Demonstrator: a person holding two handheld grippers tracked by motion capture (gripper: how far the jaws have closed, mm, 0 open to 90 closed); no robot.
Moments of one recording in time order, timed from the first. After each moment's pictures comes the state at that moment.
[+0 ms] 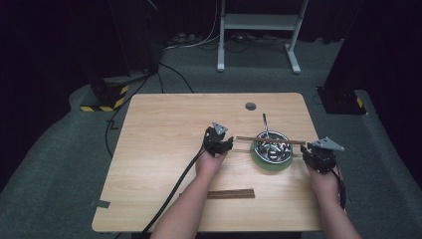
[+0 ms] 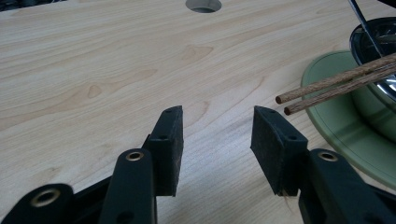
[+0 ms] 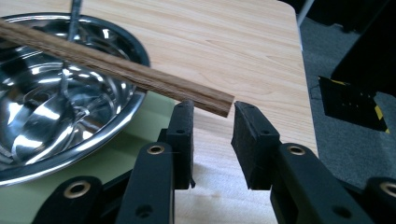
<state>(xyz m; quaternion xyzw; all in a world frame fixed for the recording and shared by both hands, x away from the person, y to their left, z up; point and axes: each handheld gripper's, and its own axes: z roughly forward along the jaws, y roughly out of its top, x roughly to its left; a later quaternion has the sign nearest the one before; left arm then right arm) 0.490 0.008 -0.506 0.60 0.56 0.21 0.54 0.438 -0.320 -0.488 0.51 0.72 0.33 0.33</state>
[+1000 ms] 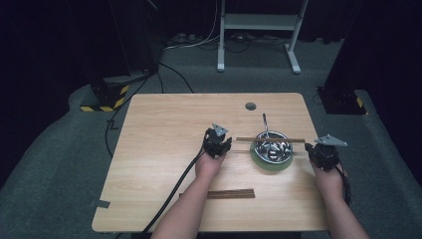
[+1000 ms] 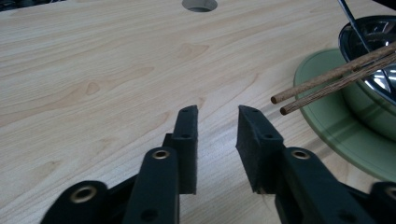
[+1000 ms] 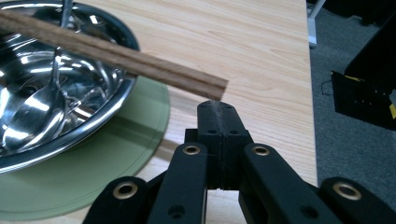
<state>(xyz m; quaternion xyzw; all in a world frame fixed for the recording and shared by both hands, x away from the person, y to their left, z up) 0.483 0.010 -0.503 0.60 0.56 0.21 0.54 0.447 -0.334 -0.484 0.50 0.74 0.33 0.30</state>
